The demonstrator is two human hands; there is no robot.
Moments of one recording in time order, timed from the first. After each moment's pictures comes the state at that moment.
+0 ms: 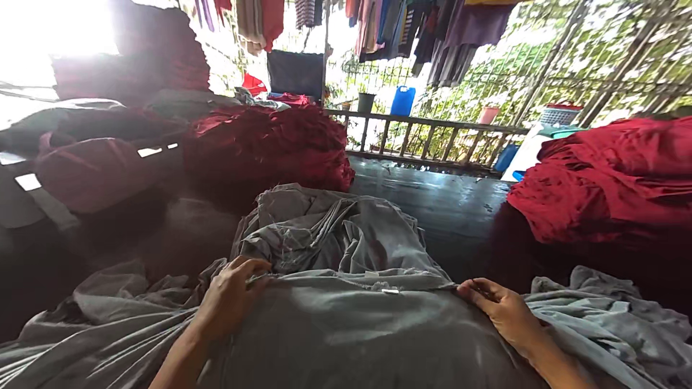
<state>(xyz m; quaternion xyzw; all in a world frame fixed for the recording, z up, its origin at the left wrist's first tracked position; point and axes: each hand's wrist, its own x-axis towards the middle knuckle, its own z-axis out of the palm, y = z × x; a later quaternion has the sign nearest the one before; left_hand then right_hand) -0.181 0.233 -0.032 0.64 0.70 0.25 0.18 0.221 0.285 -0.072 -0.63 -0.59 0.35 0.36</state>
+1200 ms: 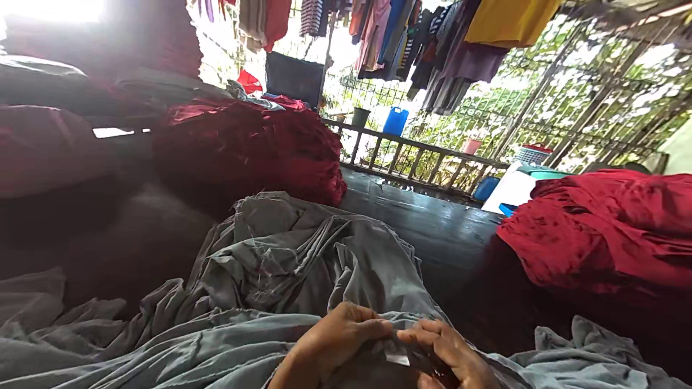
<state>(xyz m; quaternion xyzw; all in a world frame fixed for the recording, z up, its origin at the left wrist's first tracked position) -0.066 0.309 -0.068 0.46 0.38 0.34 0.73 0.131 0.271 -0.051 -0.47 -0.75 0.29 0.36</state>
